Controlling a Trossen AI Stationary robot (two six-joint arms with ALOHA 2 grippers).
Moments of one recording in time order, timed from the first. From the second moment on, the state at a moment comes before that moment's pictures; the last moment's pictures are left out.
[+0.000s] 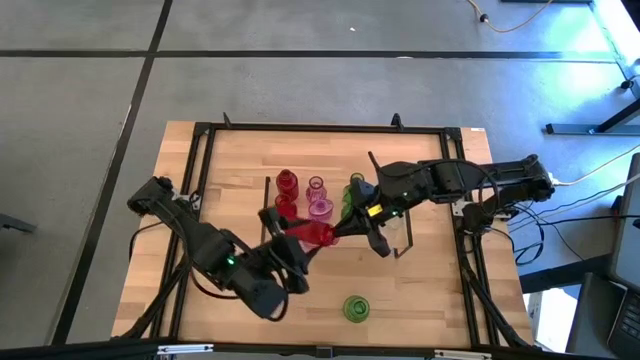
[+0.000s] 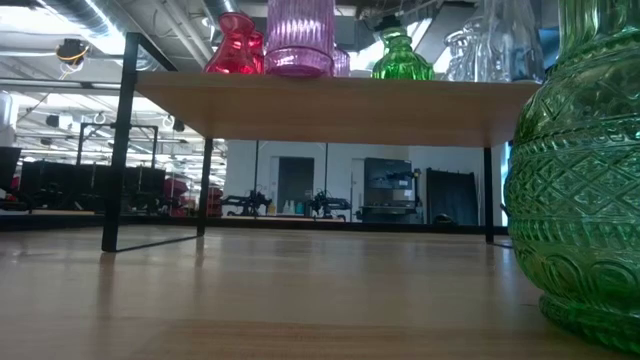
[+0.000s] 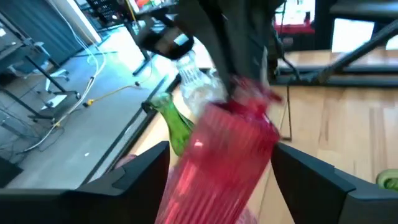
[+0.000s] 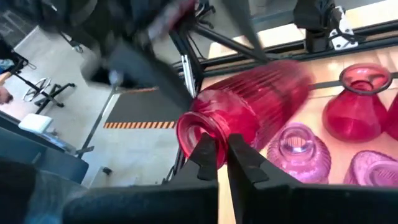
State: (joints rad) left arm -0.60 1.82 2.02 -1.07 -1.07 -0.48; right arm 0.21 1.51 1.65 -0.61 -0.23 0.34
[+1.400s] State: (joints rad) left arm -0.65 1.66 2.16 -1.36 -0.64 -0.81; right arm 0.08 2.00 2.30 -0.89 -0.62 0.37
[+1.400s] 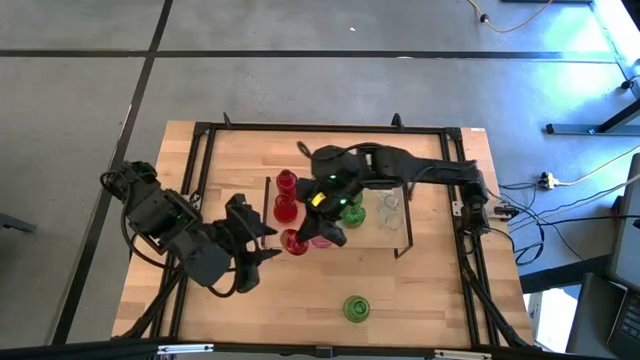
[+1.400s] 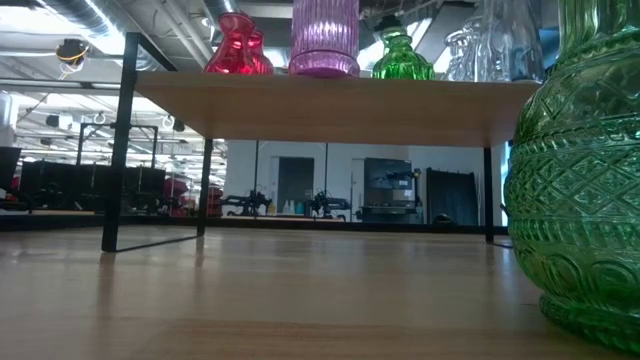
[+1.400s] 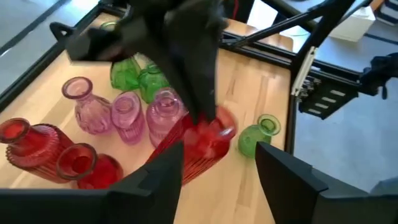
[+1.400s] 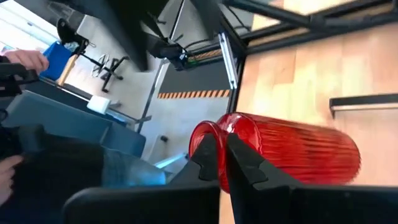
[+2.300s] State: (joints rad) left arm -0.71 1.66 2.16 -1.38 -0.68 -0.82; right arm 0.02 2.11 2.30 -0.81 -0.60 0.69
